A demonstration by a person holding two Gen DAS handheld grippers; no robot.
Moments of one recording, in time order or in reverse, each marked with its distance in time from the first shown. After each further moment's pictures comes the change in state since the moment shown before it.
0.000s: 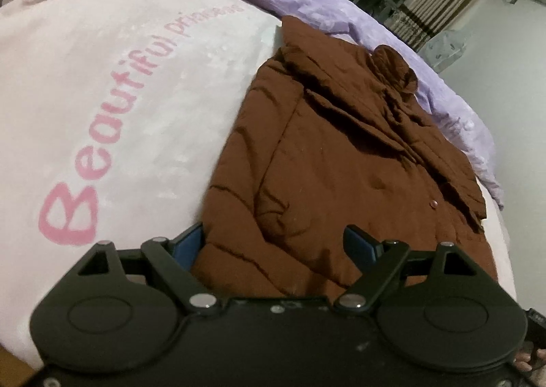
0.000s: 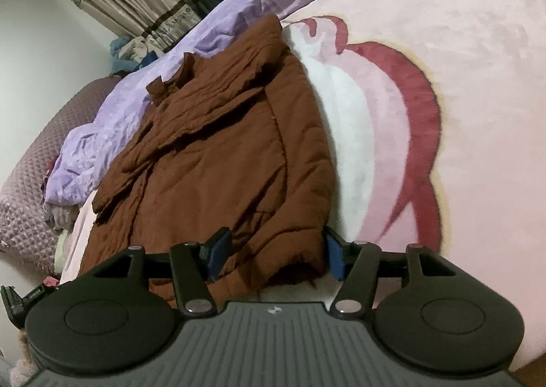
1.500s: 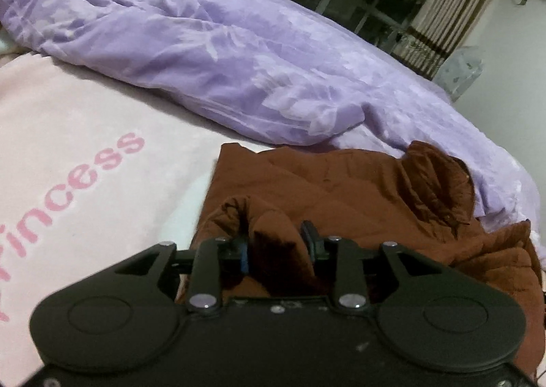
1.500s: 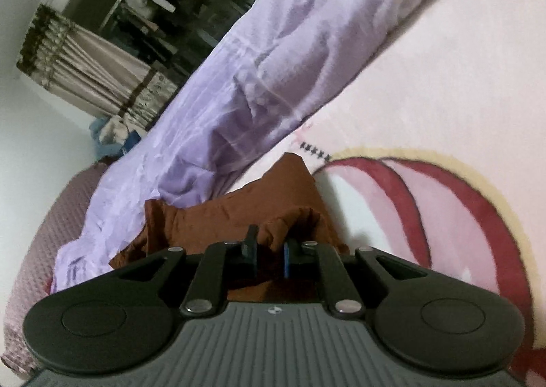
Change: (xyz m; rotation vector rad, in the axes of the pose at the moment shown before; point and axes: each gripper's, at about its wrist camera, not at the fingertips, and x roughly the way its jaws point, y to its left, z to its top) left arm 0.214 -0.059 0.240 0.085 -0.126 0.063; right arm 0.213 0.008 0.245 0.213 -0.157 0.043
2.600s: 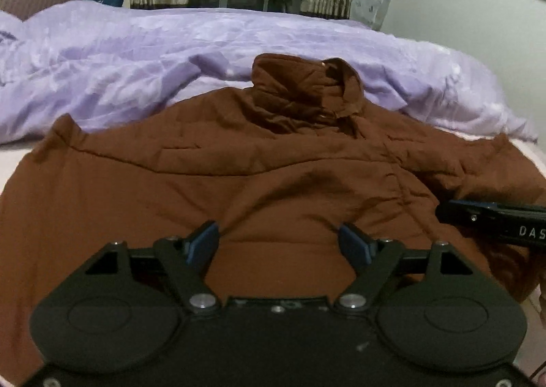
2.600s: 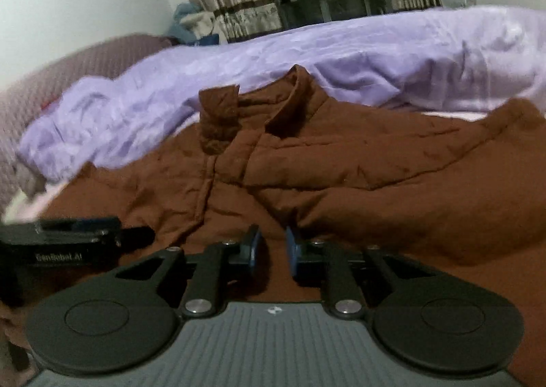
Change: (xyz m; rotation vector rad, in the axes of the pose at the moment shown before) left arm 0.015 -0.149 -0.088 0.427 0.020 -0.065; right arm 0.036 0.154 -0.156 -0.642 0.081 0.003
